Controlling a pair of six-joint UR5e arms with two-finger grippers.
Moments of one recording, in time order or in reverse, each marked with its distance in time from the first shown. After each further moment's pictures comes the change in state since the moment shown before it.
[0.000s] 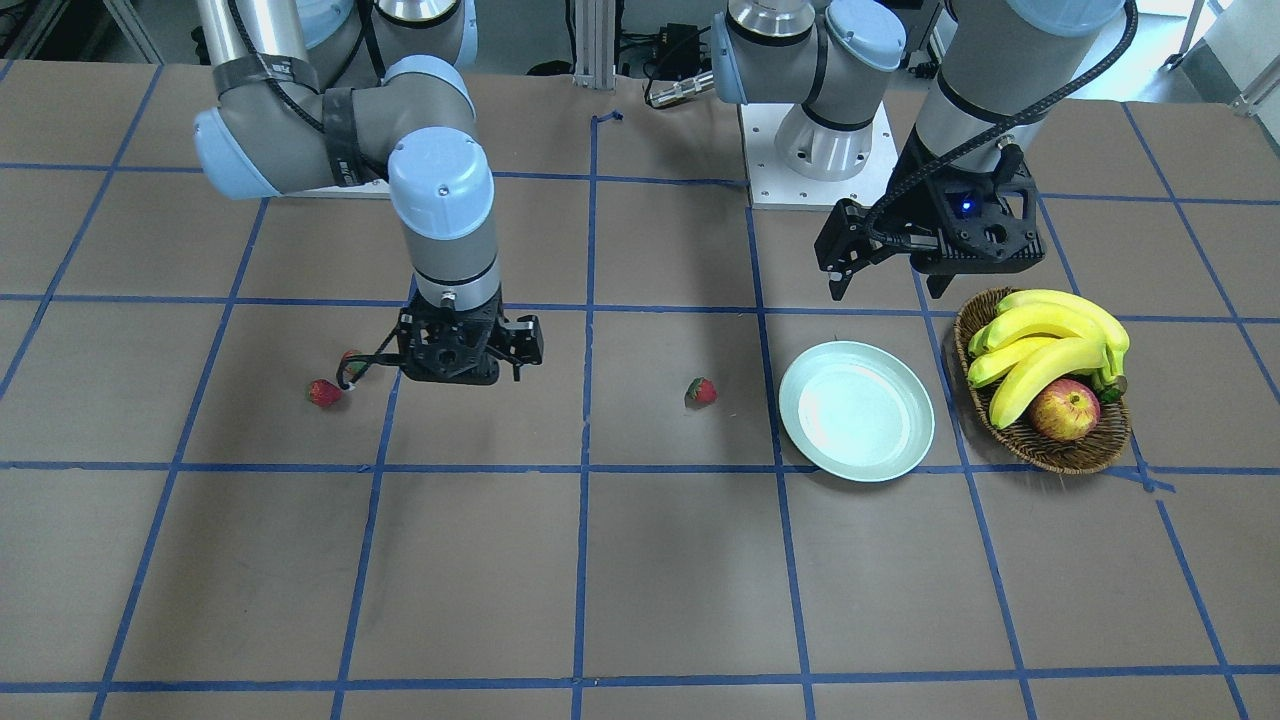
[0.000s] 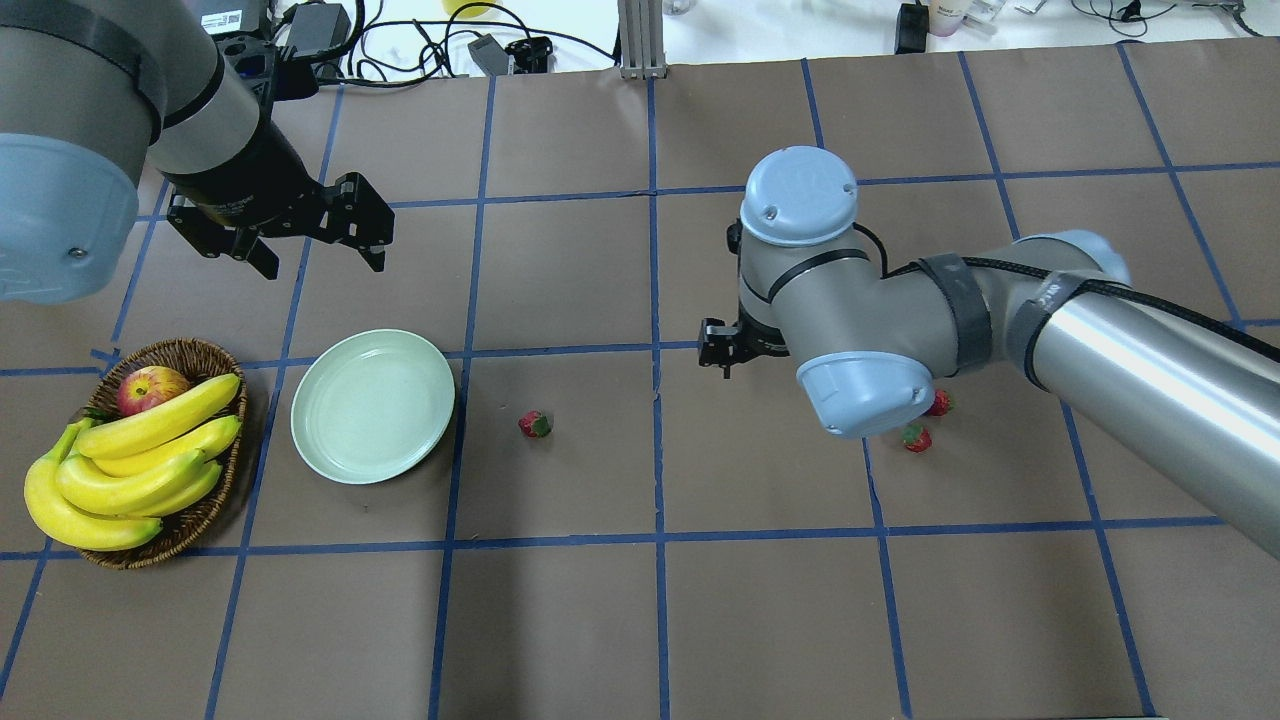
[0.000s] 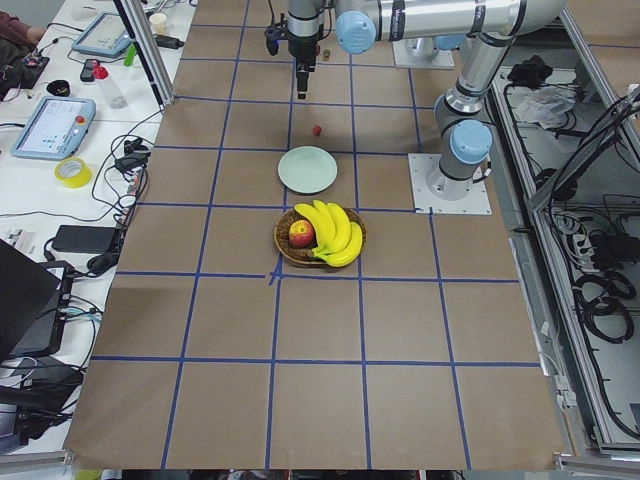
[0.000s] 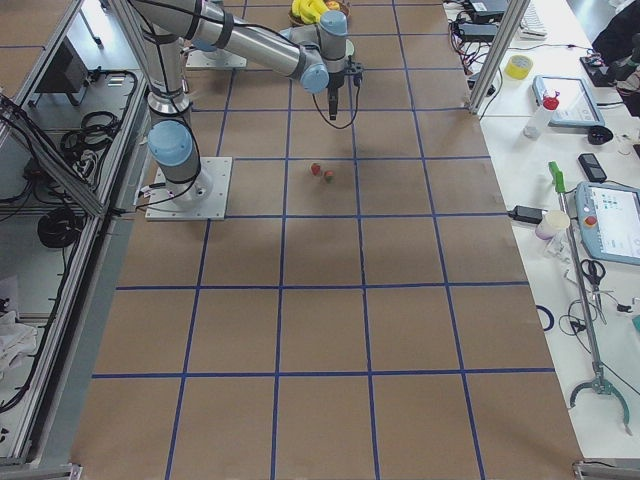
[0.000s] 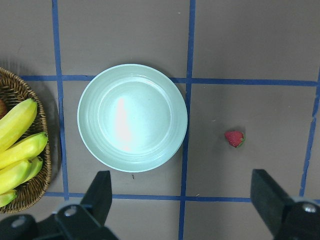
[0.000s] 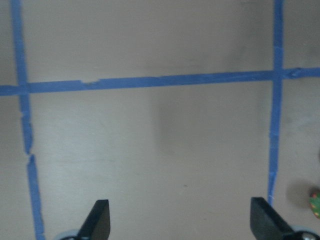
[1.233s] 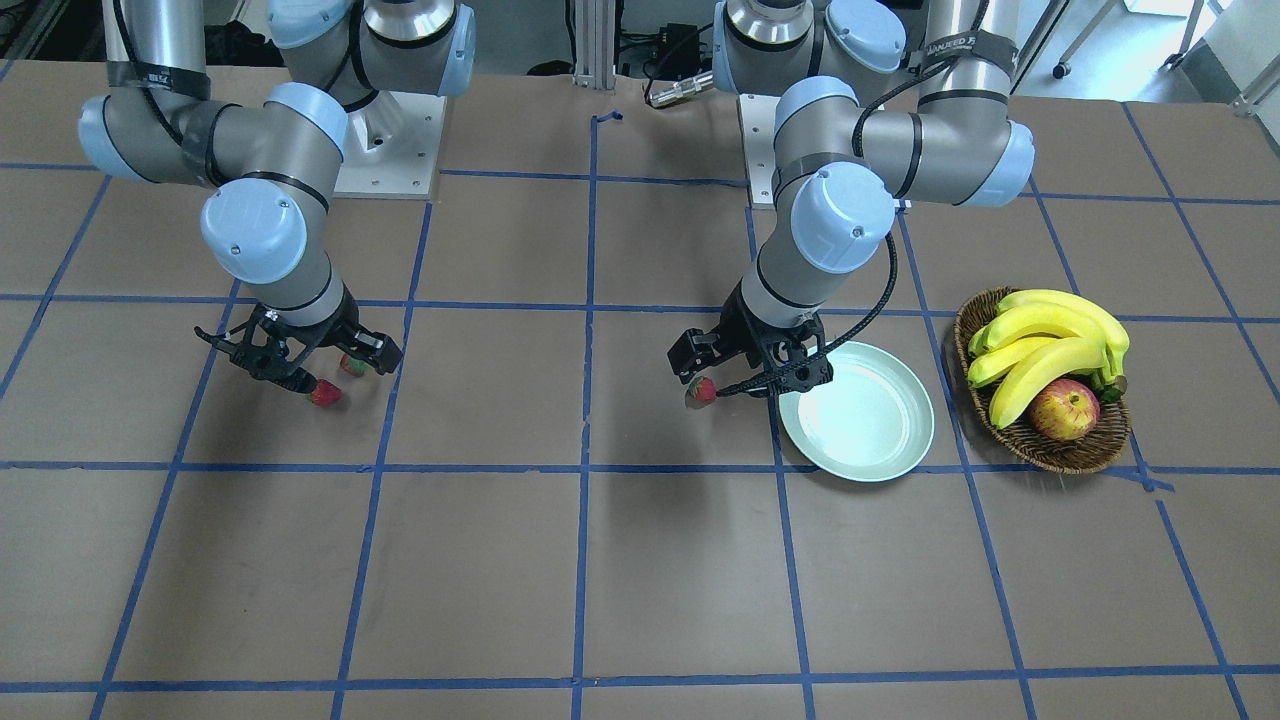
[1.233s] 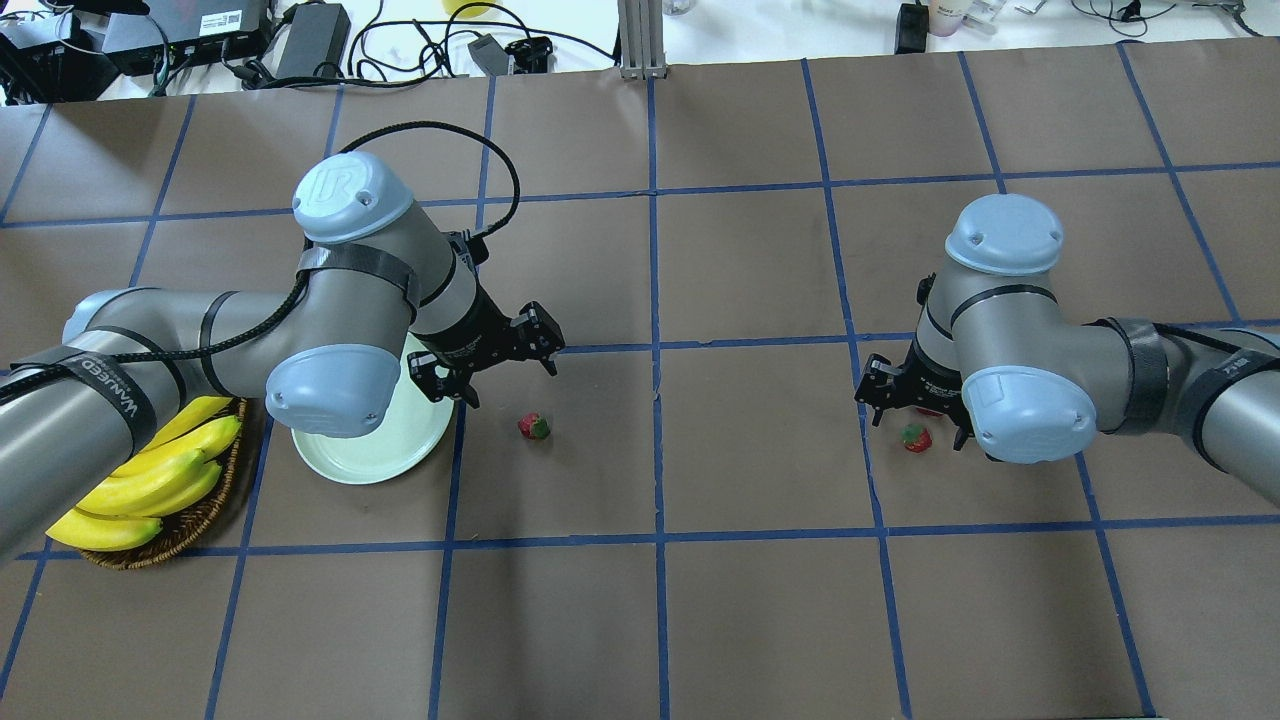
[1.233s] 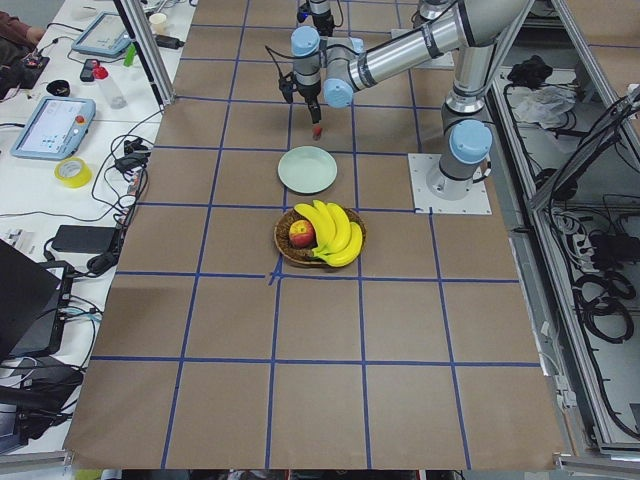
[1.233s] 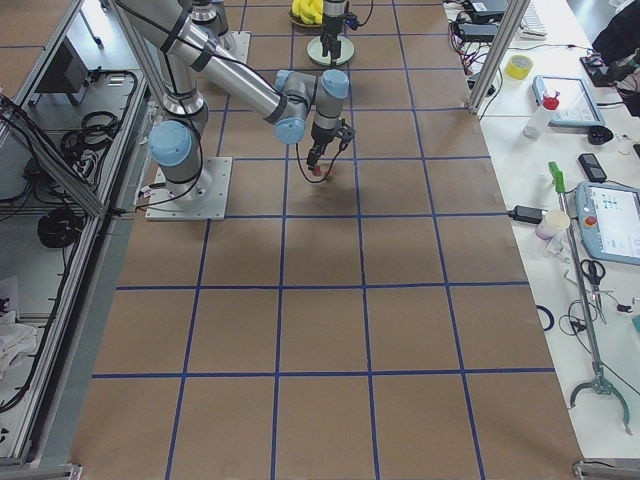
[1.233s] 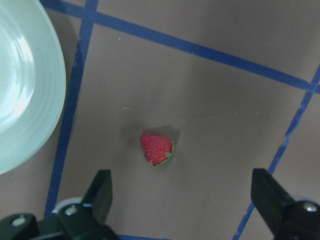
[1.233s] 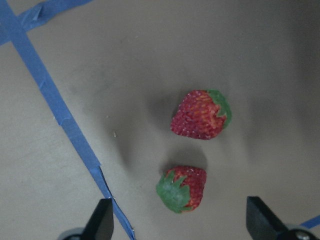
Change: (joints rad) left arm -0.140 -0.218 -0.321 0.418 -0.192 -0.421; right arm -0.310 -0.030 0.192 -0.008 -0.001 0.049
